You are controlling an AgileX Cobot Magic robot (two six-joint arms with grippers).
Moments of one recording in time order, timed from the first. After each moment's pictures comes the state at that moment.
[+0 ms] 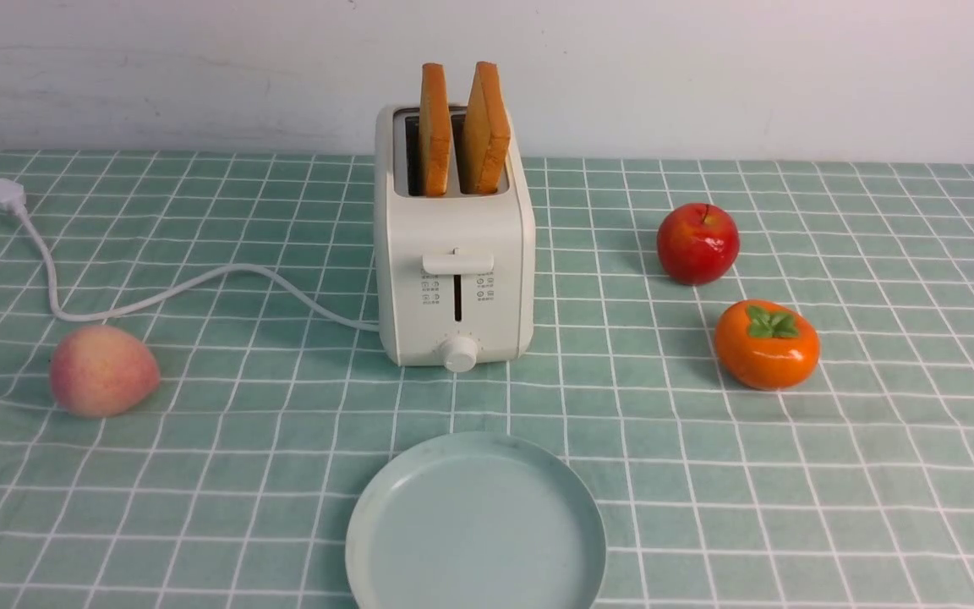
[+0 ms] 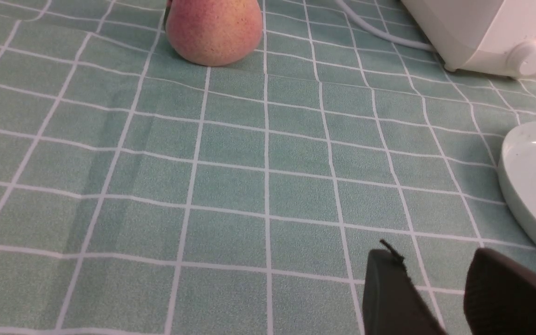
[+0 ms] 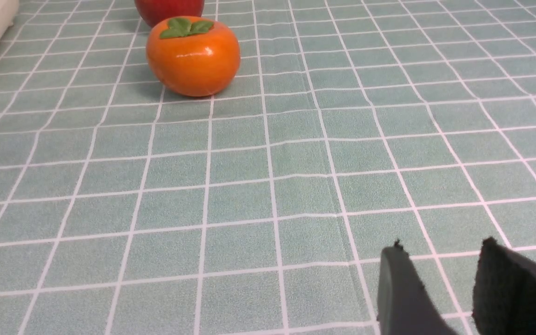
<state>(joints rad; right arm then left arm) -0.07 -0.01 0.02 0.01 0.38 0.02 -0.11 -0.01 0.03 -0.05 0.39 -0.25</state>
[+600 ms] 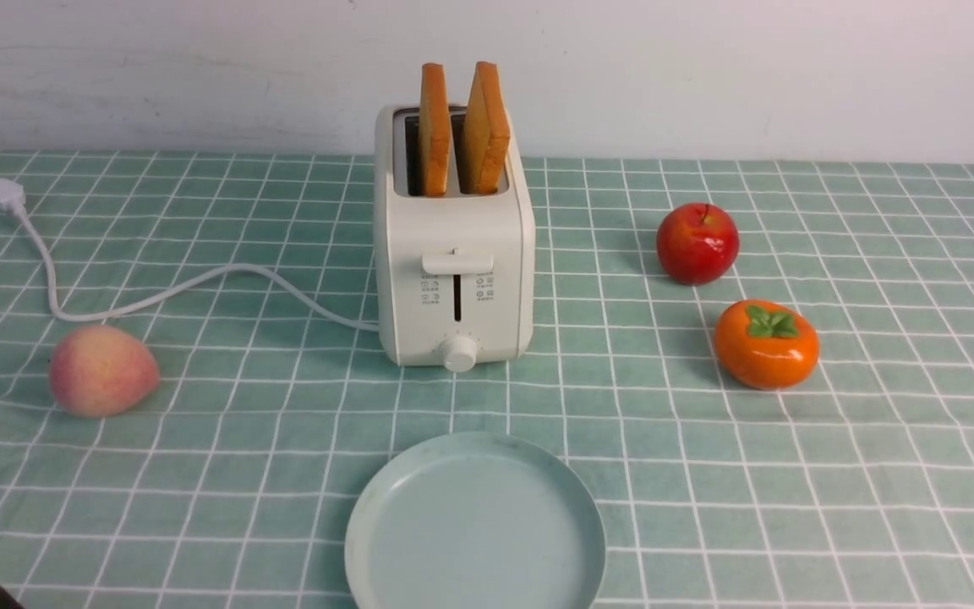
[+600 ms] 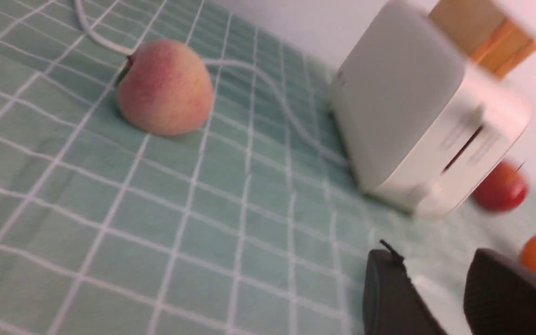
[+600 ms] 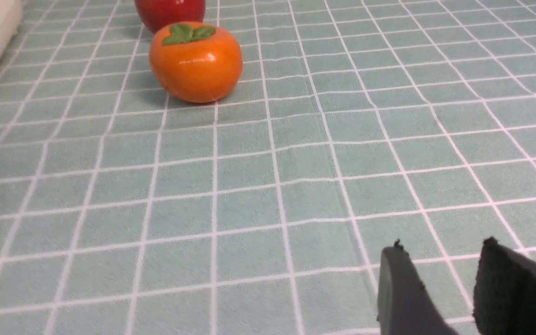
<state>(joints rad) -0.07 -0.01 0.02 0.11 0.35 0.04 -0.11 -0.01 0.03 -0.26 0.14 -0.41</state>
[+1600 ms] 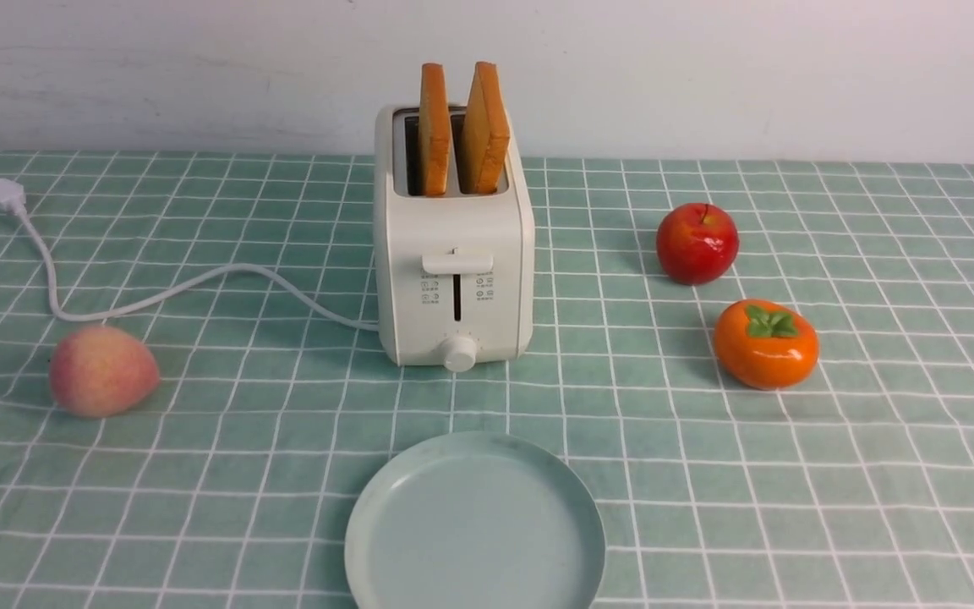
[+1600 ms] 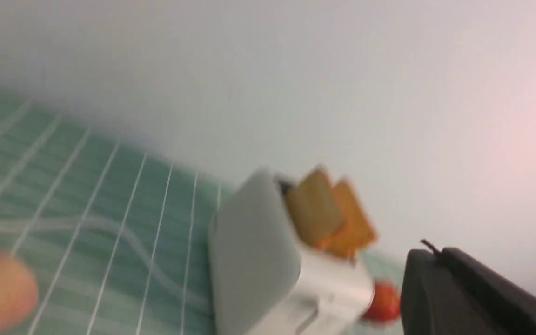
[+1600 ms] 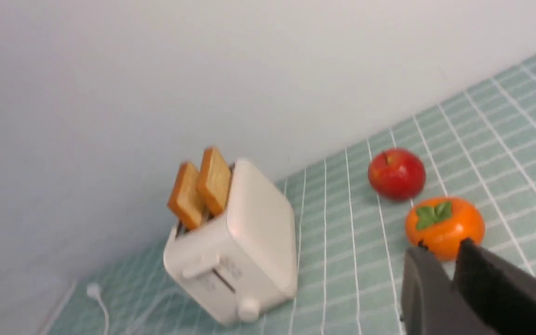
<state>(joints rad) -0.07 0.32 -0.58 0.57 0.59 0.04 -0.11 0.79 -0.76 -0.45 0.33 -0.25</state>
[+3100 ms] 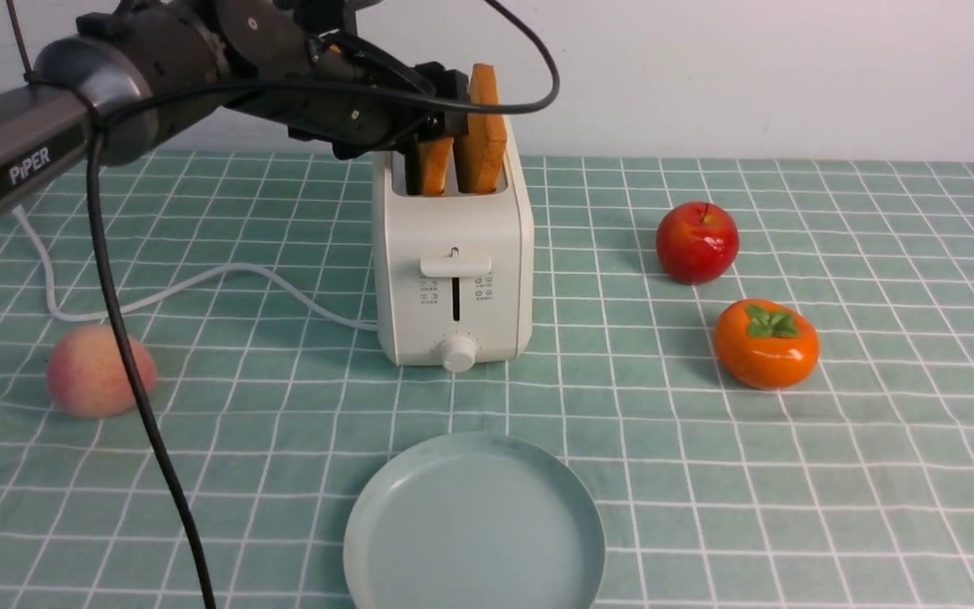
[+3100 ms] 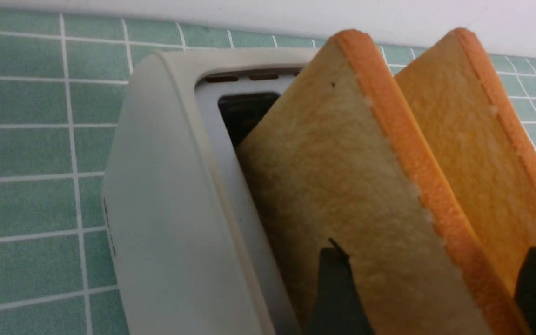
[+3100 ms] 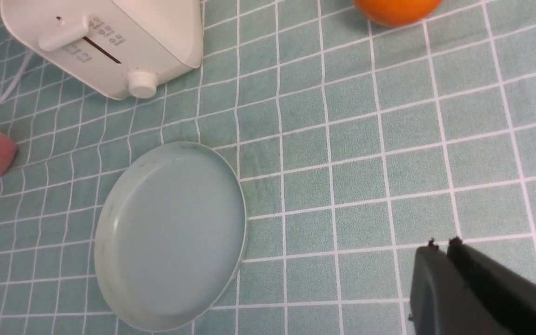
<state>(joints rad) -0.07 0.76 -0.73 0.54 0.87 -0.08 -0.26 2.06 -1.88 -0.54 0.49 0.10</state>
